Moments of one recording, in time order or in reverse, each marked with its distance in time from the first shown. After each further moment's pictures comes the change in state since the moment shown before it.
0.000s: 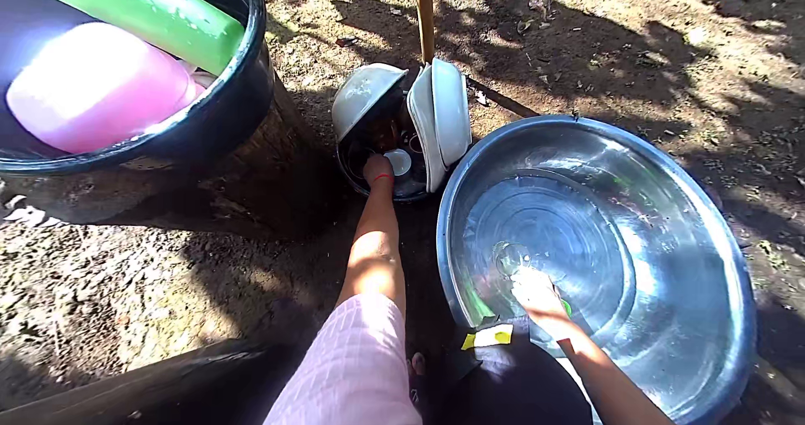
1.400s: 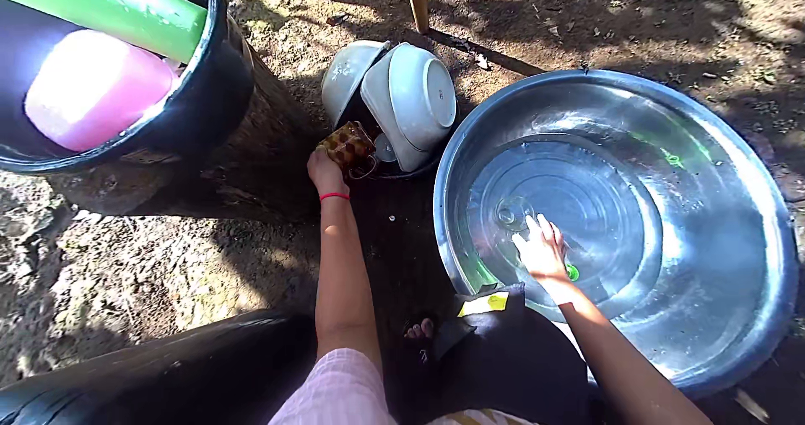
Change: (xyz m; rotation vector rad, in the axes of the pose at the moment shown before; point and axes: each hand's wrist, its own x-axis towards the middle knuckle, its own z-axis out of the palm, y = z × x) left_hand -0.093 -0.057 -0.081 -0.987 0.331 0.042; right_hand 0.005 -0.017 -0.004 0.208 0.314 -0.018
